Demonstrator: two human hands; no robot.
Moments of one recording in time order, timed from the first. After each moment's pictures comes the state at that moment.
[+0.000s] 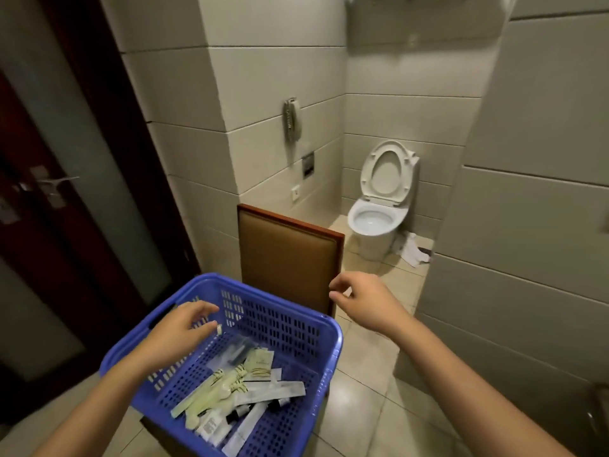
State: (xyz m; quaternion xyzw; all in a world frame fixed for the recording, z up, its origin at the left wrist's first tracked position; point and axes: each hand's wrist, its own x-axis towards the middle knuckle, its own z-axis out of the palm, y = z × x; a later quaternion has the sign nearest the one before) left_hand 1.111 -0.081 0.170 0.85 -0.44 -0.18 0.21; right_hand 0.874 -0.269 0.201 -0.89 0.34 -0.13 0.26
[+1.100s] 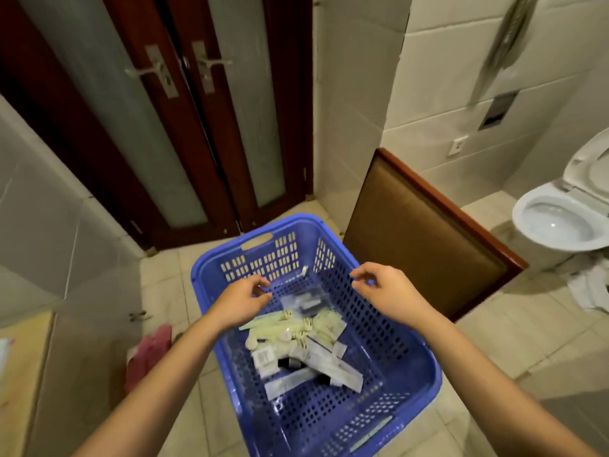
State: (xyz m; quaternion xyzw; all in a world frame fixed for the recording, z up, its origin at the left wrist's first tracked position) left_hand 1.199 -0.121 0.070 0.91 -0.14 -0.25 0.28; right_hand 1.096 -0.356 0.096 -0.91 0.13 0.07 0.38
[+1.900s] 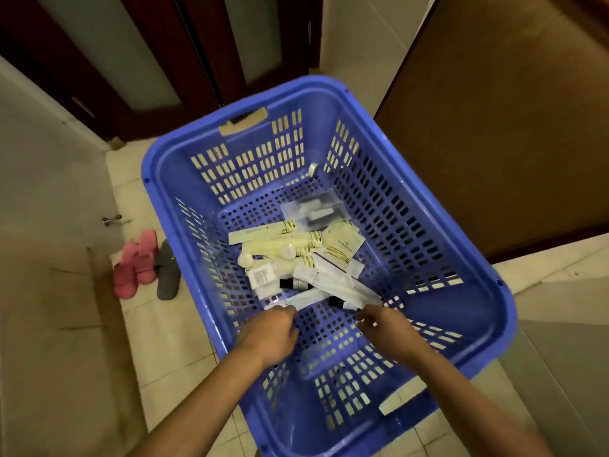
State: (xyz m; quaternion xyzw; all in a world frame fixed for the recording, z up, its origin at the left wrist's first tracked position) left_hand 1.138 -0.110 -0.154 0.87 -0.24 -0.42 0.03; right_hand 1.057 -0.305 -0.158 -0.85 0.21 0.35 0.33
